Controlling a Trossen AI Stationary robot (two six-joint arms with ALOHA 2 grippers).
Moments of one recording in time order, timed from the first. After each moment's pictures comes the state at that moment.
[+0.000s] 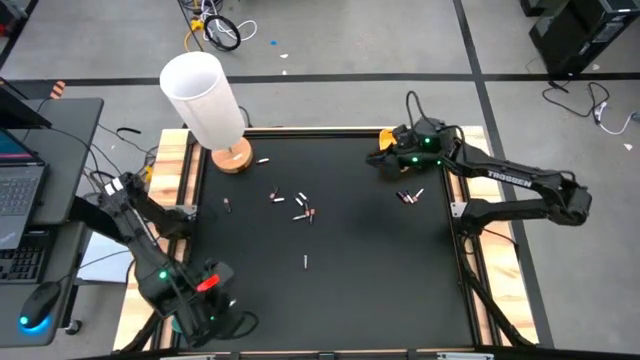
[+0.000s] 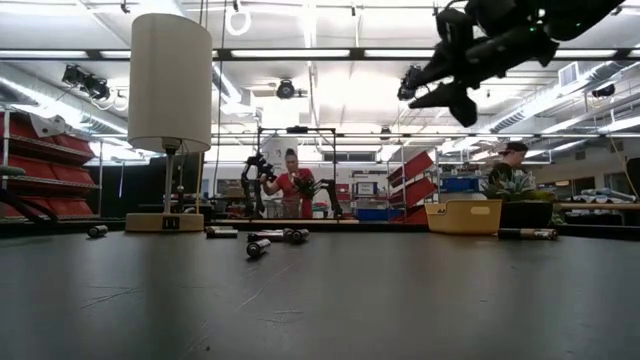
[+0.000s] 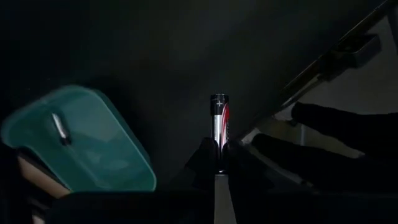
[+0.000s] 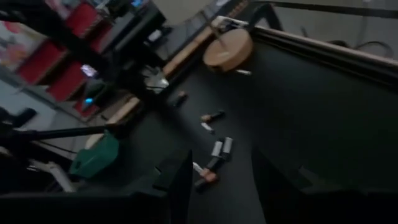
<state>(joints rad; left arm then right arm) -0.91 1.55 1.54 -1.27 -0.14 -1.83 -0.57 1.06 0.72 -0.05 -0.40 0.52</state>
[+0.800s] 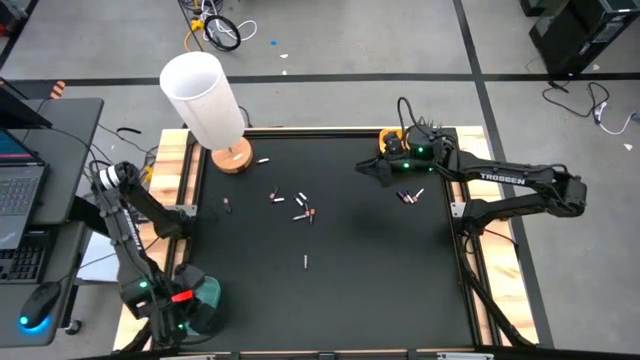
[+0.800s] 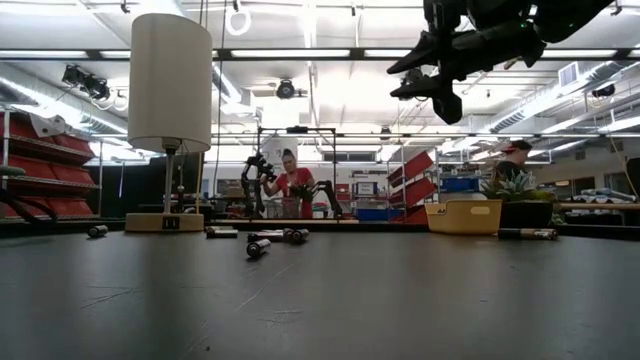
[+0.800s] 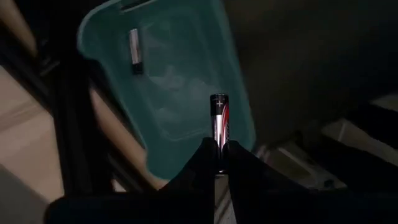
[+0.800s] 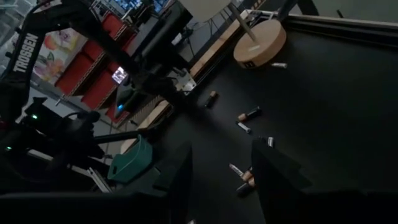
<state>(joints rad) -1.13 1.41 1.17 -1.15 0.00 -2.21 -0.45 1.12 0.72 0.08 -0.36 0.68</state>
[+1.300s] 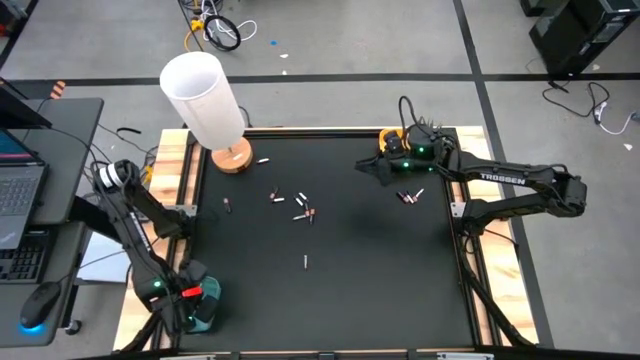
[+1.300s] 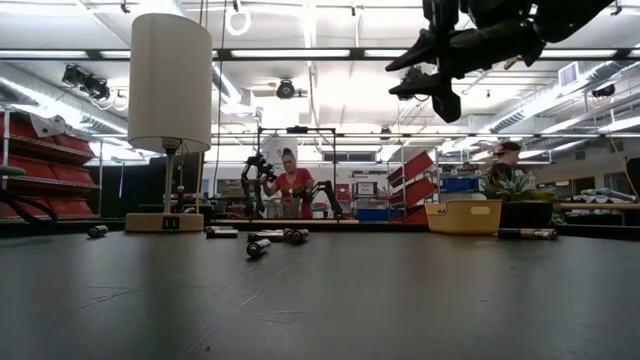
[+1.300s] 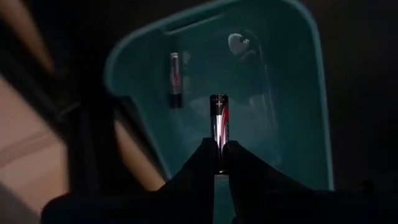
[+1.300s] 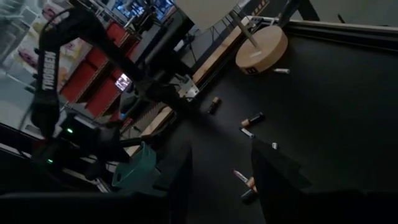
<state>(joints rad) -1.13 1.39 0.93 -1.01 0.04 -2.23 -0.44 1.12 0.72 0.11 -0.35 0.71</state>
